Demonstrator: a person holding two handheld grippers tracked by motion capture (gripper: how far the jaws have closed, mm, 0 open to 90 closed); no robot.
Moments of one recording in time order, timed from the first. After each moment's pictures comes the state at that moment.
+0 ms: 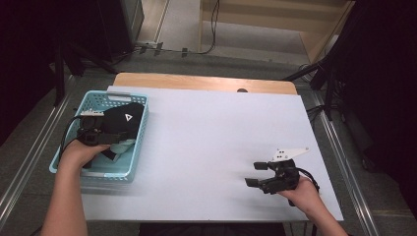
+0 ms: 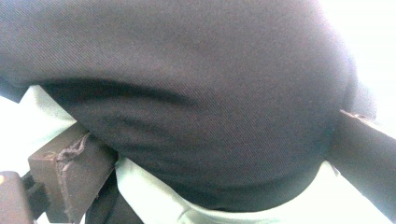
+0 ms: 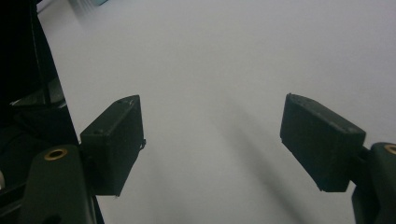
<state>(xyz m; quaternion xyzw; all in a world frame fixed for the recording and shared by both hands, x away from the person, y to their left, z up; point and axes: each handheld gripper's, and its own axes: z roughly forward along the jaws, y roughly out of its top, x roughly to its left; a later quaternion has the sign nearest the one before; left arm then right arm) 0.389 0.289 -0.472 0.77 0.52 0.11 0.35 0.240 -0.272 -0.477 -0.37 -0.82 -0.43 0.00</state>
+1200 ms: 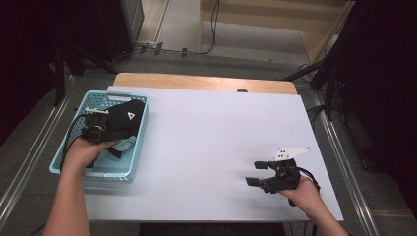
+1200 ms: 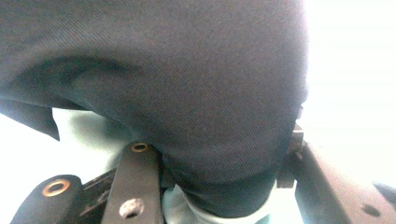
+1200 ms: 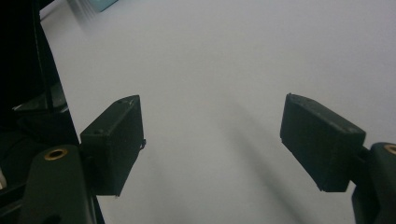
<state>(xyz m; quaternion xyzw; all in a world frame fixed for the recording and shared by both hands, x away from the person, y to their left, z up) 0.391 0.277 -0.459 0.77 0.54 0.05 0.33 0.240 -0.274 -0.476 -0.37 -0.82 -0.44 0.00</state>
